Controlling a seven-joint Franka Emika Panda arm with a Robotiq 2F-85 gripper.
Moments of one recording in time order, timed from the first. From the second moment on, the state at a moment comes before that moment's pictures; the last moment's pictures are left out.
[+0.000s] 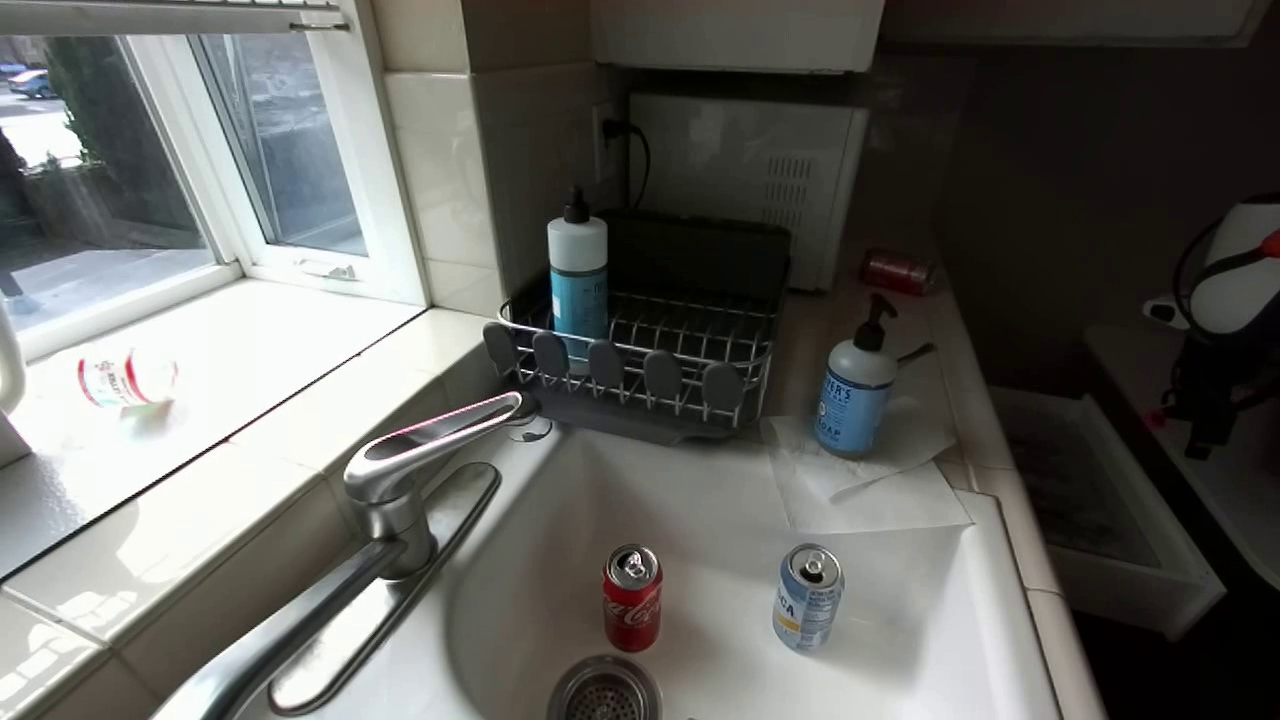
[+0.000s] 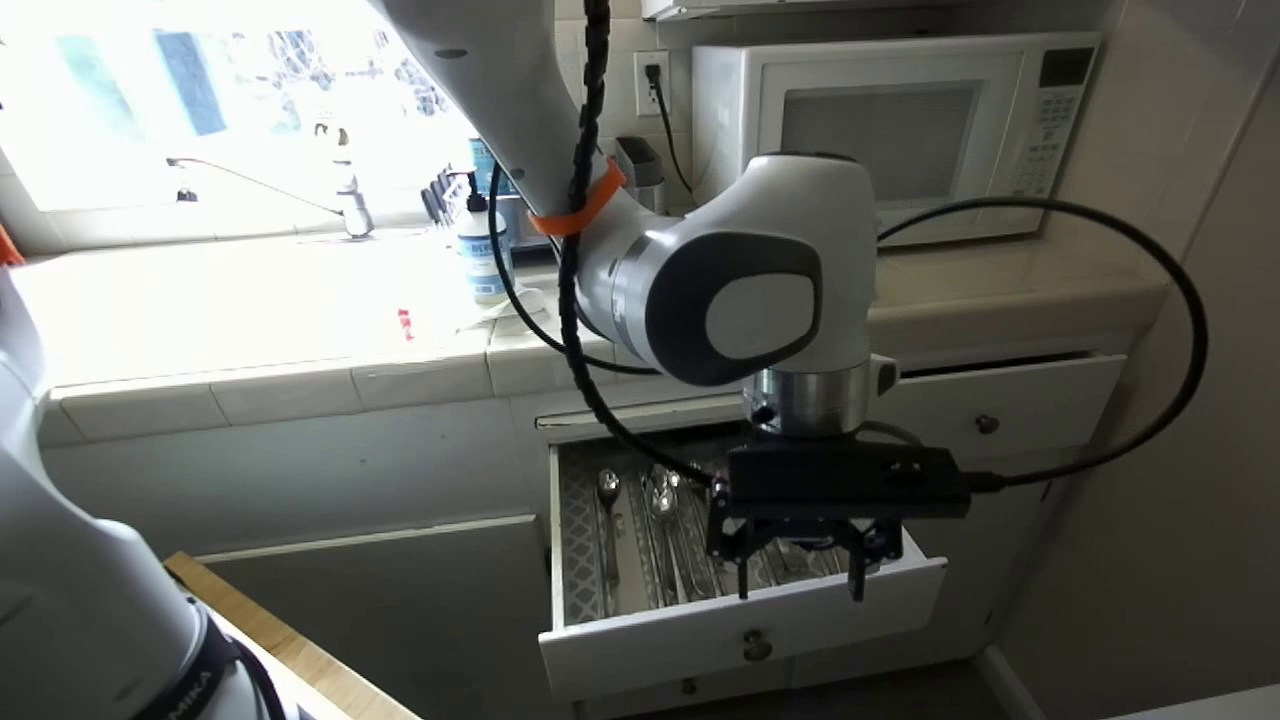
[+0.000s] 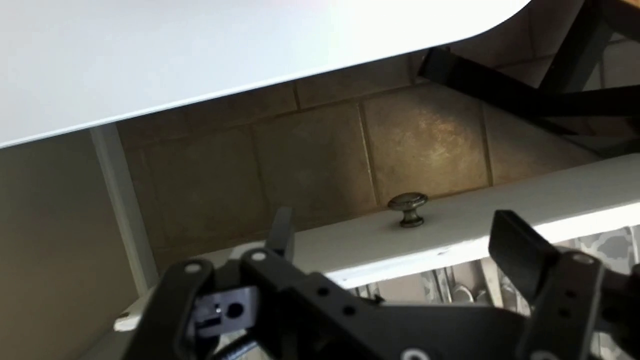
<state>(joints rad) -0.39 0.19 -0.41 -2.44 -0.24 2.61 -1.02</state>
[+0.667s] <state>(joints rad) -0.58 0.30 -0.26 -2.45 0.08 2.61 -1.42</state>
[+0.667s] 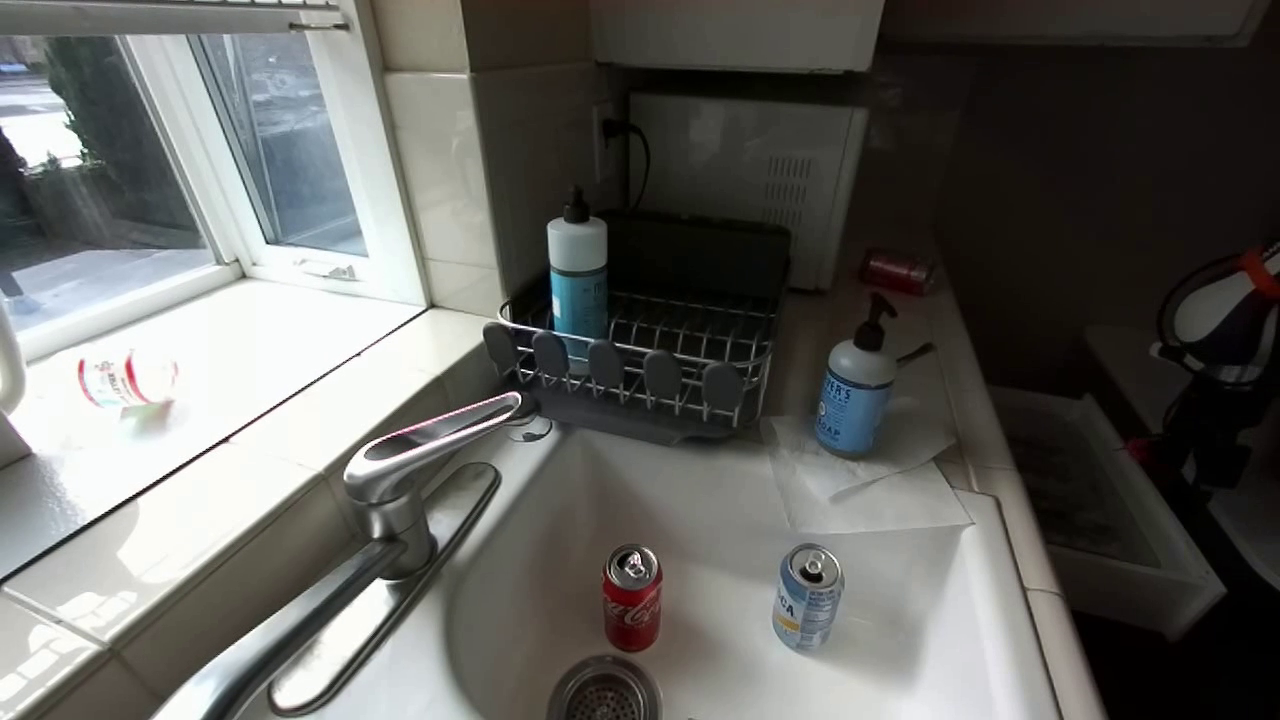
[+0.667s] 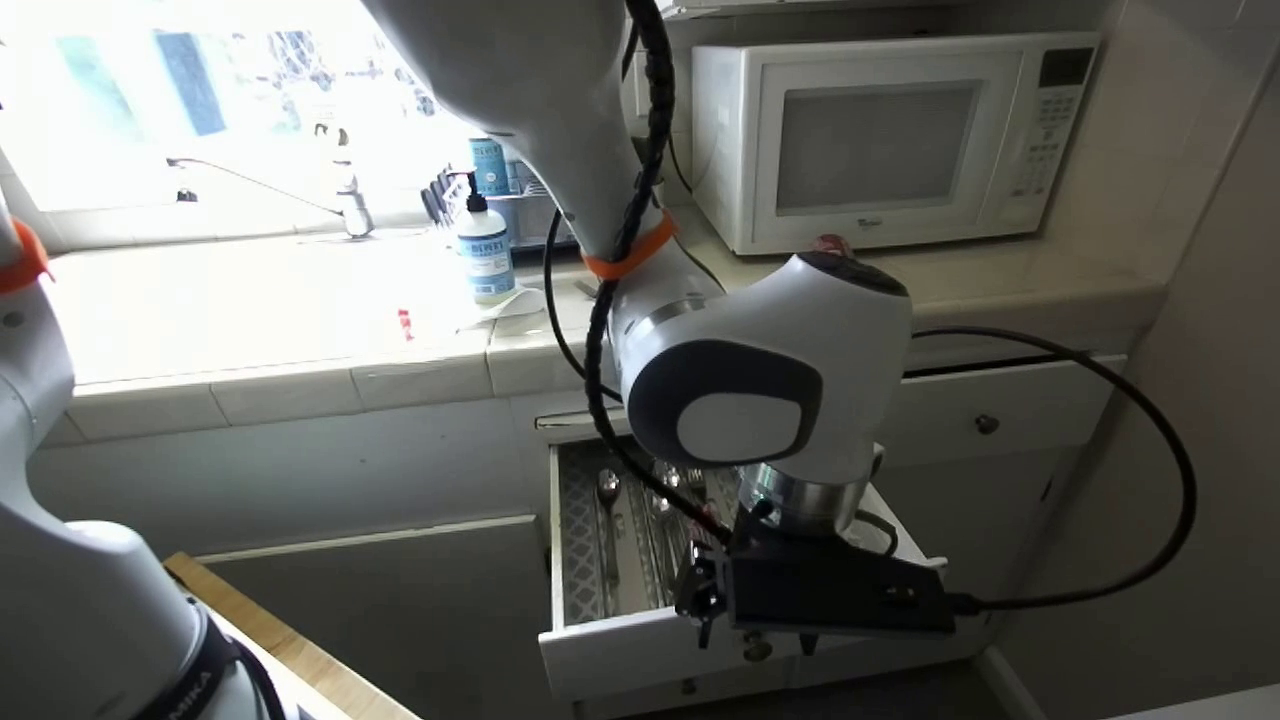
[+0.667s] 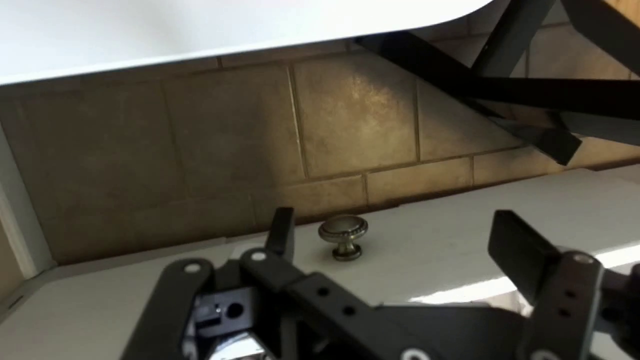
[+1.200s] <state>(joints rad) -0.70 0.32 -0.13 -2.42 0.40 2.61 -1.78</state>
